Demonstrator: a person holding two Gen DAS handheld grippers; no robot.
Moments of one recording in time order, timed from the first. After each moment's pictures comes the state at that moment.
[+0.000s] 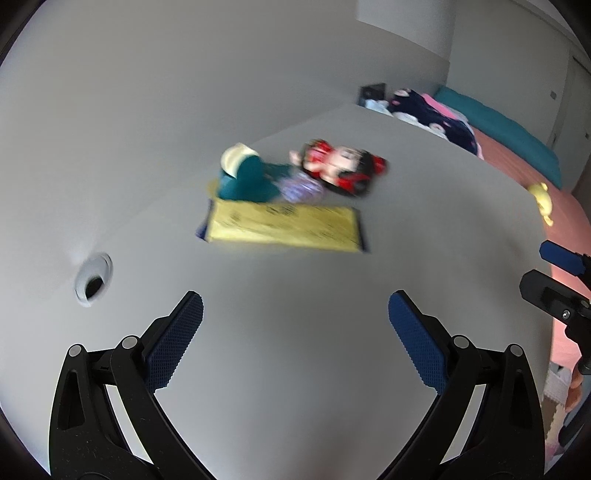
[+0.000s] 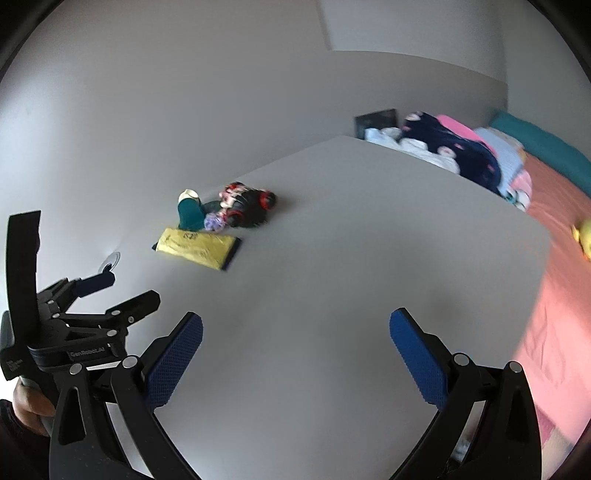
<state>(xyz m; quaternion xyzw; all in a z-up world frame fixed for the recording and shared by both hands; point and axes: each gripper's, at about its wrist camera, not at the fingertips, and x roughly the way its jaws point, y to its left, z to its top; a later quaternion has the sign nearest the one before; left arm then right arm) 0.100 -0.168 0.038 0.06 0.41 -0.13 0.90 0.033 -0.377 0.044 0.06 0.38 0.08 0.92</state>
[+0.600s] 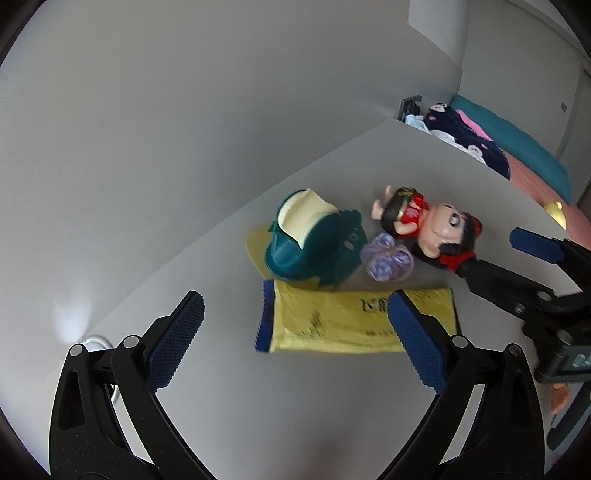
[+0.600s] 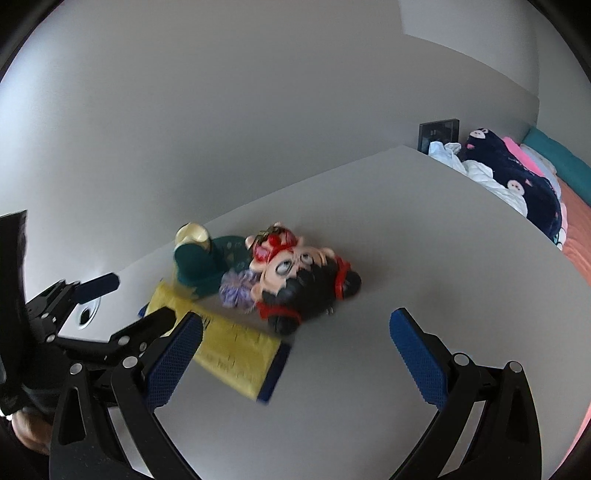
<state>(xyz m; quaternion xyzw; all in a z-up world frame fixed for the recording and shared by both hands) 0.206 -0.139 0.025 0.05 0.42 -0.12 0.90 0.162 -0.307 0.030 0.04 0.40 0.10 0.91</state>
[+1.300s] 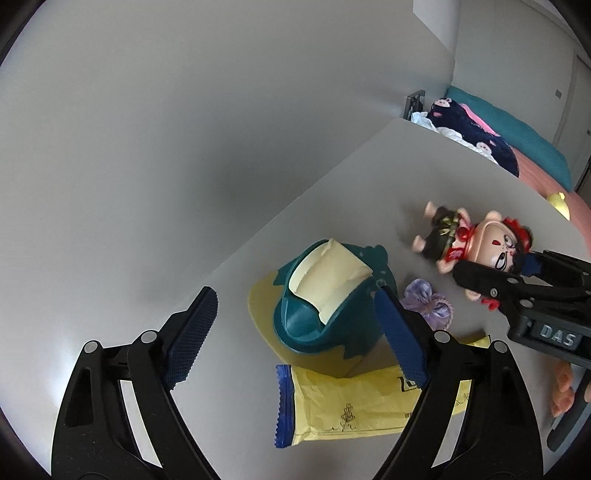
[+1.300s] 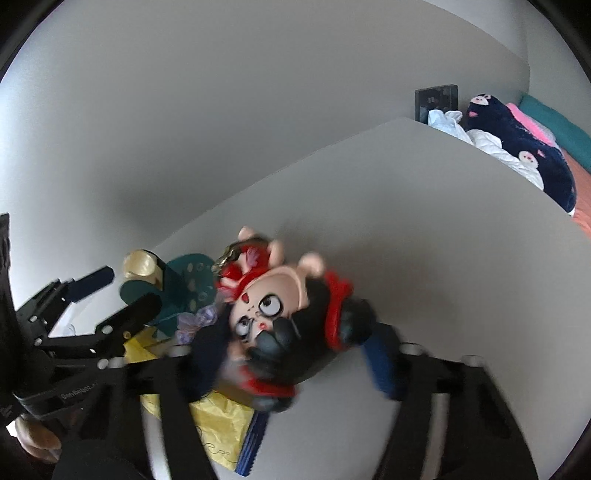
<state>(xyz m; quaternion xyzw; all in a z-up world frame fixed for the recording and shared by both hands) 0.256 -0.151 0.014 0.07 0.42 -0.15 0.89 0.210 -0.315 0.003 0.07 0.44 0.06 0.89</state>
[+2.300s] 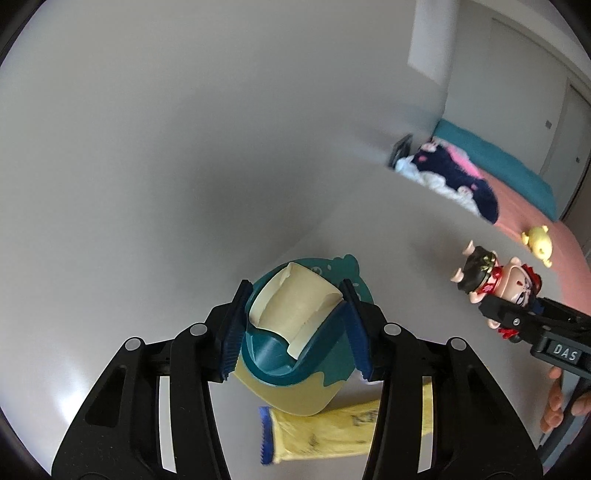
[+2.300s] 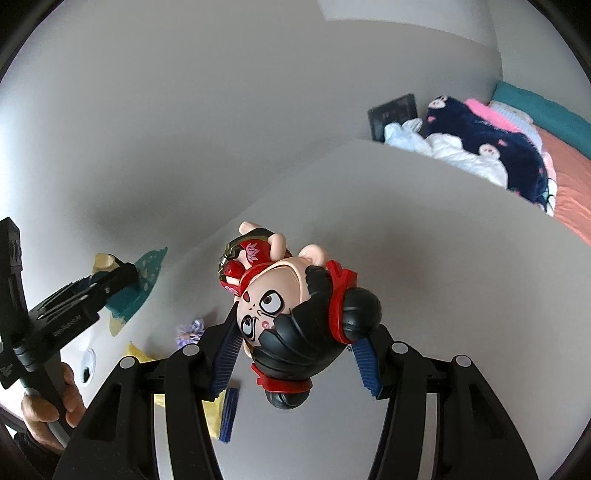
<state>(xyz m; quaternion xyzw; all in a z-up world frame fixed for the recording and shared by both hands) 0.248 -0.148 0.067 0.02 0.37 -0.17 0.91 0.178 -0.364 0.047 0.14 0.39 0.05 0.91</state>
